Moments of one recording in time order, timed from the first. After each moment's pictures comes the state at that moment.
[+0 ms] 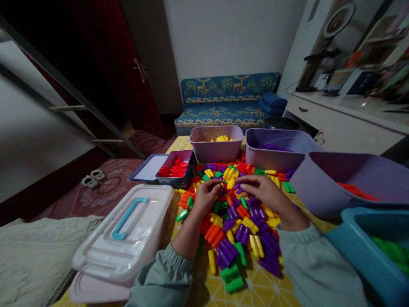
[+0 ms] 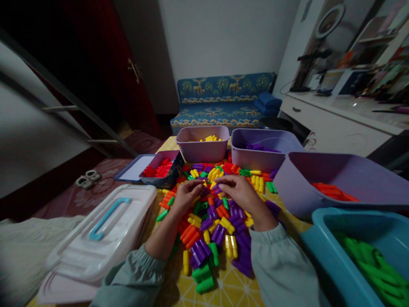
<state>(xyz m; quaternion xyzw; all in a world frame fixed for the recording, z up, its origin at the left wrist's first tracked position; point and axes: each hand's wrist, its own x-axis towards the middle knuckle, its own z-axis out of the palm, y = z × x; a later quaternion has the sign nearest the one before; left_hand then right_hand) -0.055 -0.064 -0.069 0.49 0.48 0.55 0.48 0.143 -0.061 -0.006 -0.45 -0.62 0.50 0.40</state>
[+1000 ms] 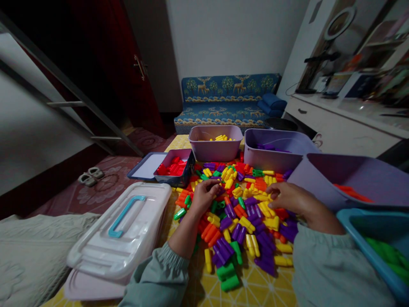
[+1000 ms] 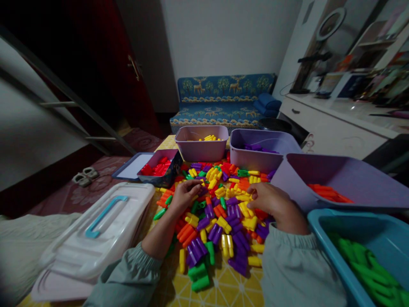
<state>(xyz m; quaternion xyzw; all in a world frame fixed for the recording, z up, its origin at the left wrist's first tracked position) -0.056 -0.062 -0.076 0.52 0.49 0.54 0.45 0.240 -0.042 -0.043 -0.63 -0.72 0.21 0.21</state>
